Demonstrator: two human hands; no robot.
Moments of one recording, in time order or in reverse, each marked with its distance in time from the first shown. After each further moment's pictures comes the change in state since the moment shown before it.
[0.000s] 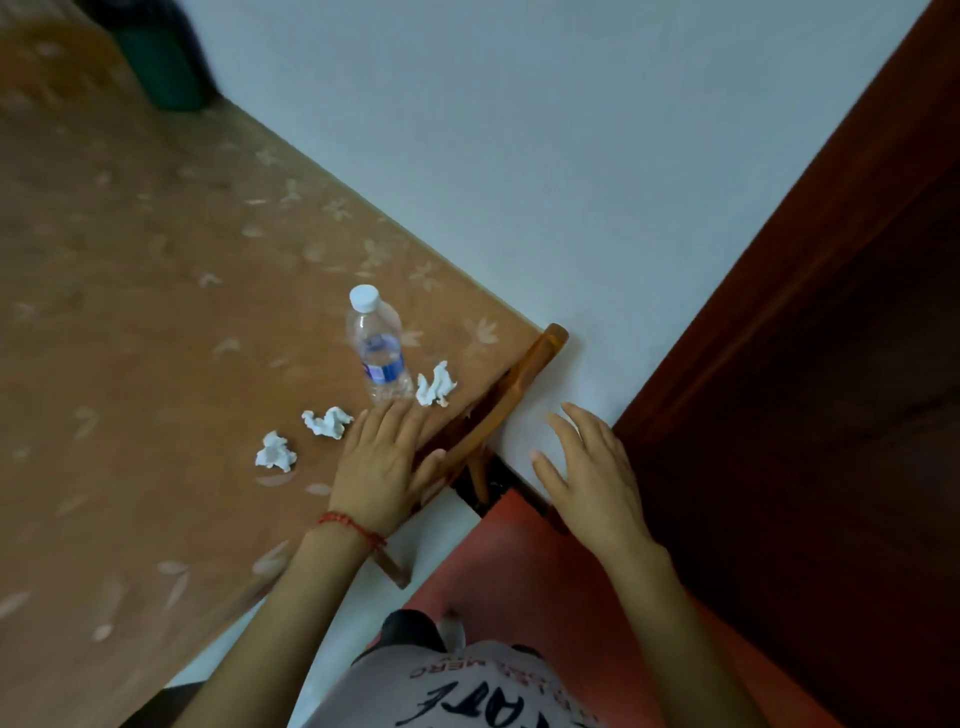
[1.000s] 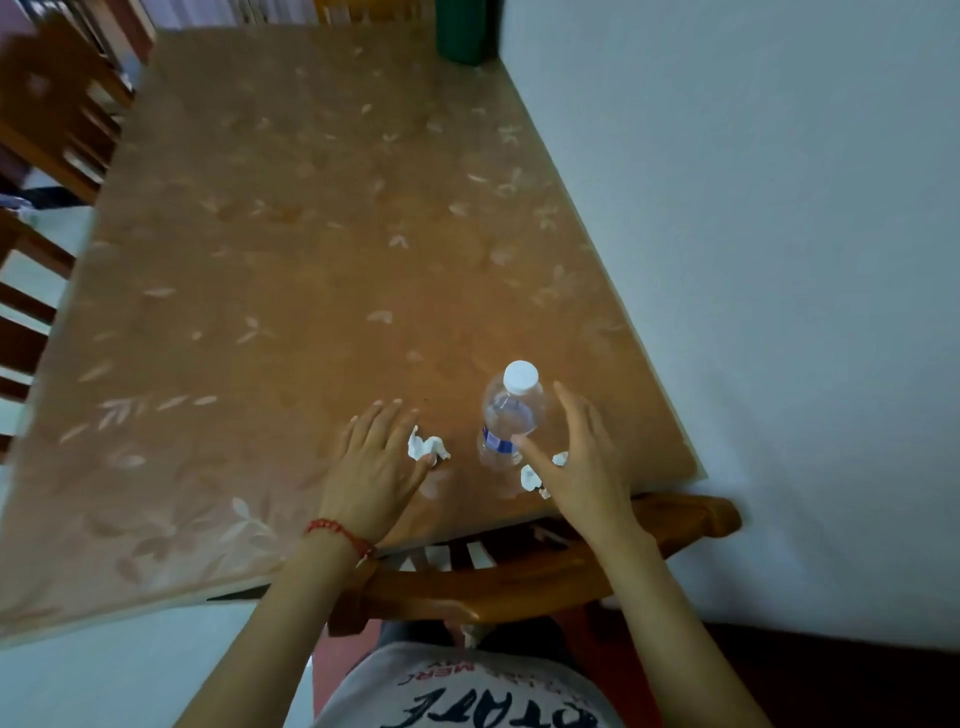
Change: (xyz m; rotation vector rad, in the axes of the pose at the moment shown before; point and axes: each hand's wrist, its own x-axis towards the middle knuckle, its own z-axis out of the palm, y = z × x) left_hand 0.032 -0.083 -0.007 -0.054 0.034 -0.636; right_hand 0.195 -0.082 0.049 0.272 -0.255 -0.379
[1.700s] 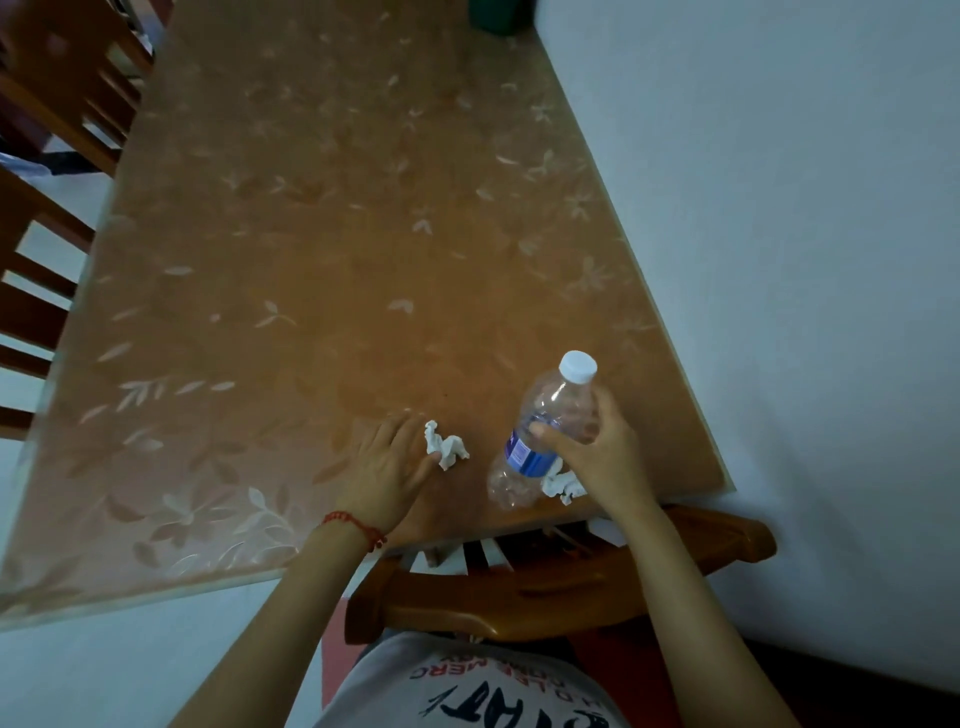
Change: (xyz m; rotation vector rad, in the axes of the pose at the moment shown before) left_hand 0.012 -0.027 0.021 -0.309 -0.054 -0.122; right_hand 0.035 0.006 0.011 0.441 -0.120 0.278
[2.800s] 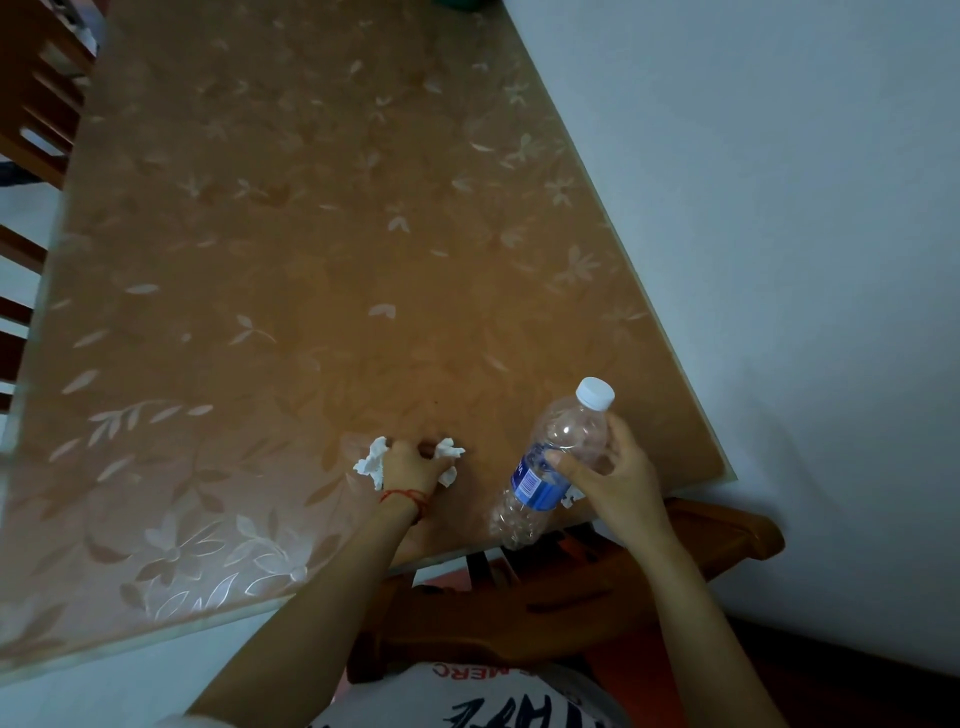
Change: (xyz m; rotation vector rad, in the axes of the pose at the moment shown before) left_hand 0.060 0.000 0.054 -0.396 0.003 -0.438; right_hand -0.008 0.025 -0.006 0.105 0.029 0.064
